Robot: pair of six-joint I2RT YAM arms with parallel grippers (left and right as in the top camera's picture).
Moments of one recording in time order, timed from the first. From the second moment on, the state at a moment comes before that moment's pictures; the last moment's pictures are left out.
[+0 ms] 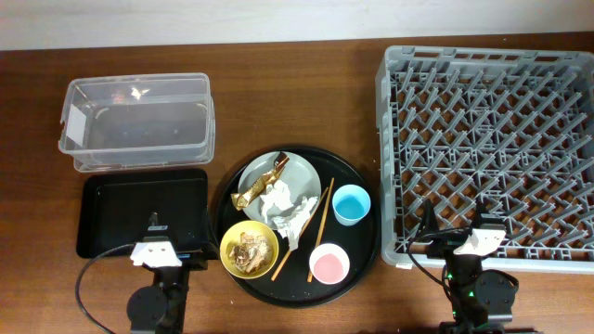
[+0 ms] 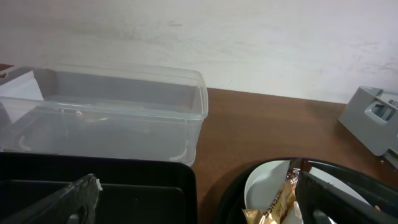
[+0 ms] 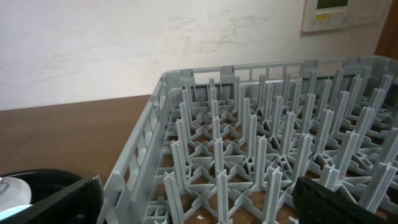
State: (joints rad) left arm -0.07 0.01 0.01 -0.08 -0.05 -0.15; right arm -0.02 0.01 0.01 -0.07 0.03 0.10
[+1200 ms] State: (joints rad) left arm -0.07 0.09 0.07 -0.19 -0.03 -0.15; right arm -0.02 0.04 0.09 -0.21 -0.05 0.21
